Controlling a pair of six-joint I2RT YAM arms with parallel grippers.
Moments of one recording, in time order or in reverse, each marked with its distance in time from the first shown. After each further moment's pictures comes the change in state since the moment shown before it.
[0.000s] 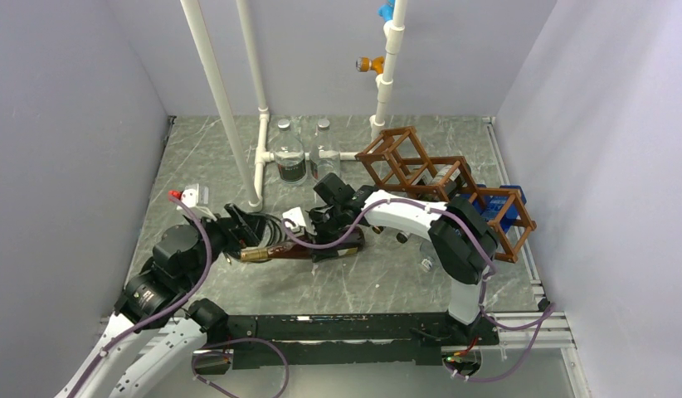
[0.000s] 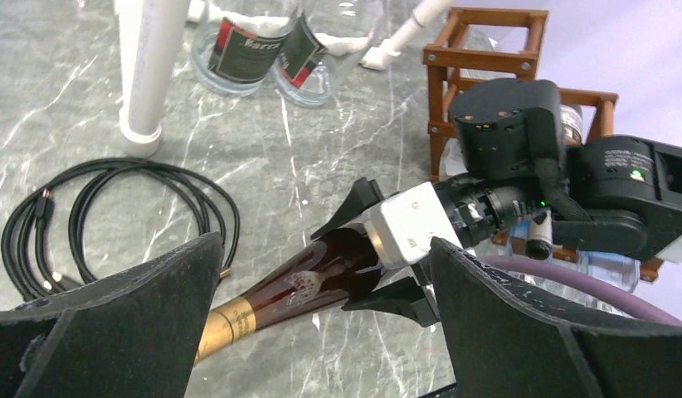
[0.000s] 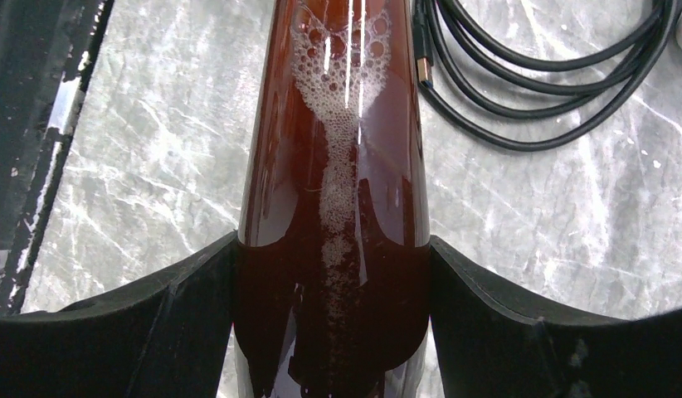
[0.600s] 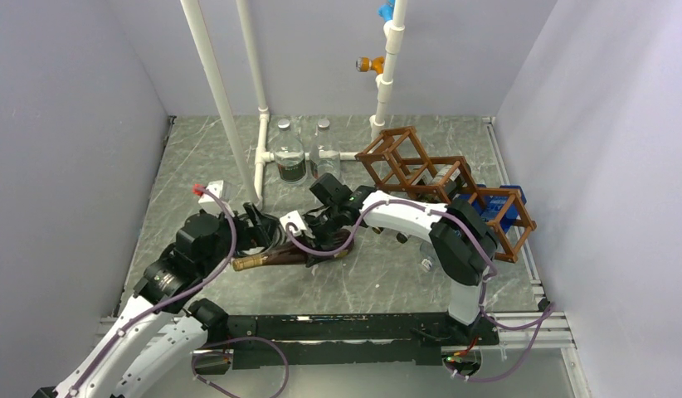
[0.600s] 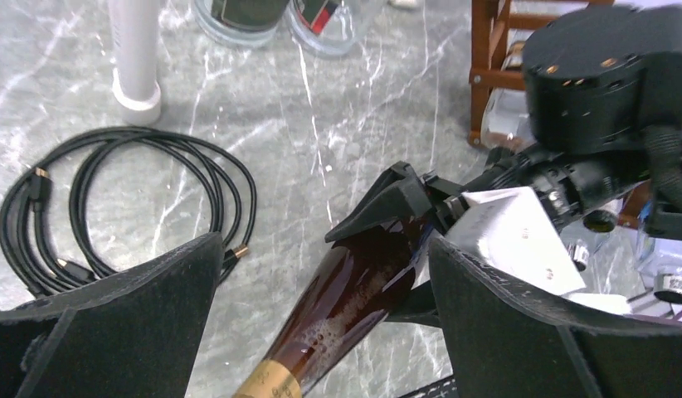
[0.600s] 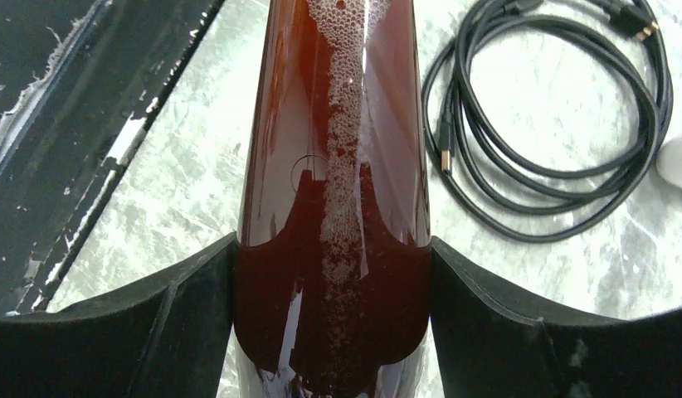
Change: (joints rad) left arm 0.024 0.096 -0.086 0.031 0.077 0.021; right arm 0.031 -0.002 0.023 0.004 -0.143 -0.087
